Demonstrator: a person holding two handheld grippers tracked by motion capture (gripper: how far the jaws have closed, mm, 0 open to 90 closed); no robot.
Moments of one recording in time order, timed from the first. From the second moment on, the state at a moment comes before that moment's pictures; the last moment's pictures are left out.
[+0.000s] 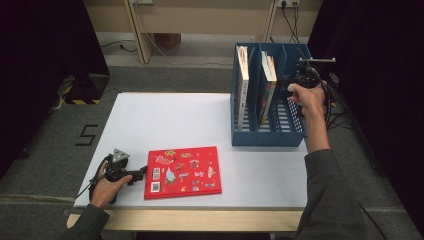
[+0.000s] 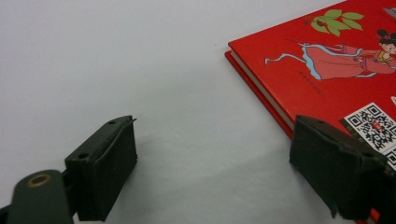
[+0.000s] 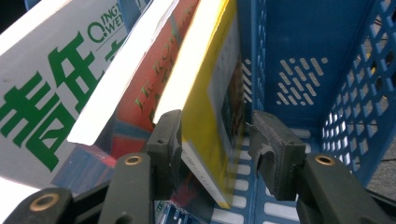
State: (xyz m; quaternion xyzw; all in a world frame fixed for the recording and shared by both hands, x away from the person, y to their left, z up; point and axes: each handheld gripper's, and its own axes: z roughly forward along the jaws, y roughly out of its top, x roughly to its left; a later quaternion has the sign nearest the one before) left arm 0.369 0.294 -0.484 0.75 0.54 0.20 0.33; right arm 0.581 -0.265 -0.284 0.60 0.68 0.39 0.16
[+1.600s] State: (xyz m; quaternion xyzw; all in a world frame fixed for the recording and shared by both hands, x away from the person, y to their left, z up) left arm 0.369 0.294 -0.484 0.75 0.54 0.20 0.33; right arm 0.492 -0.261 -0.308 0.52 0.72 0.45 0.13
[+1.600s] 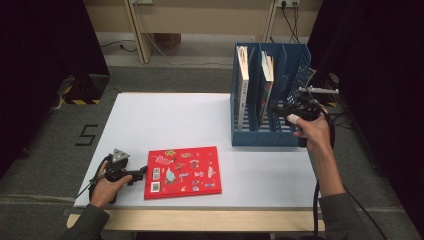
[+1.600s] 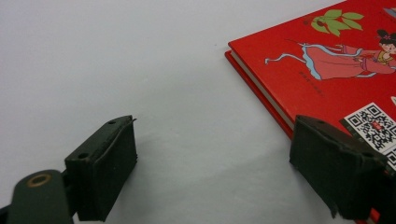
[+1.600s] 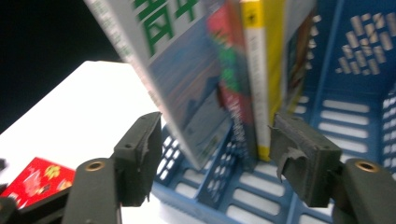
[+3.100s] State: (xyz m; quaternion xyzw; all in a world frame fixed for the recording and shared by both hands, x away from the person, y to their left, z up) left arm 0.369 0.295 -0.483 0.75 0.54 0.19 0.33; right arm 0.419 -0.181 -0.413 0.47 0.77 0.43 0.01
